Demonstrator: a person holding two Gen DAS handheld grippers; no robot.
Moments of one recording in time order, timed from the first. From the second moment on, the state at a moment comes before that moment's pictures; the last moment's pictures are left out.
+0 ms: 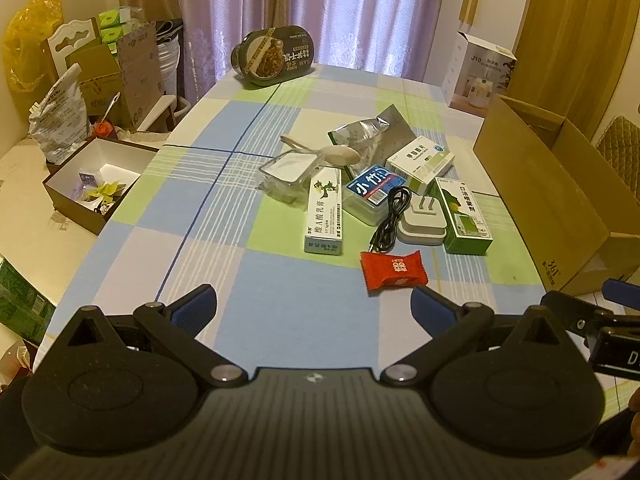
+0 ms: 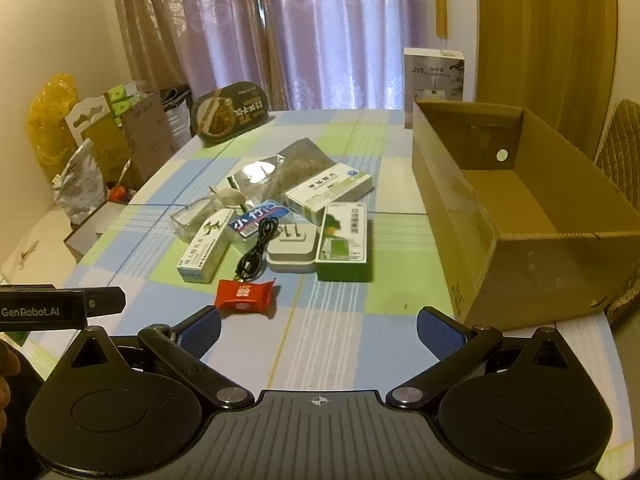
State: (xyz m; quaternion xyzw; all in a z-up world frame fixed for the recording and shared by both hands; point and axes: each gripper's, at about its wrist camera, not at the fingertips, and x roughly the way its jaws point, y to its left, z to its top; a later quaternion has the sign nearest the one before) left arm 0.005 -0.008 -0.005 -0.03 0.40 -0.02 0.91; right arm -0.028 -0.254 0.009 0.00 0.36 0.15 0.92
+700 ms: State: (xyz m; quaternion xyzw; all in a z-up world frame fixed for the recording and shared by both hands) left arm 0.034 -0.003 -0.019 0.00 0.40 -0.06 0.91; right arm -0.006 -0.257 -0.015 -0.01 0.38 0.15 0.91
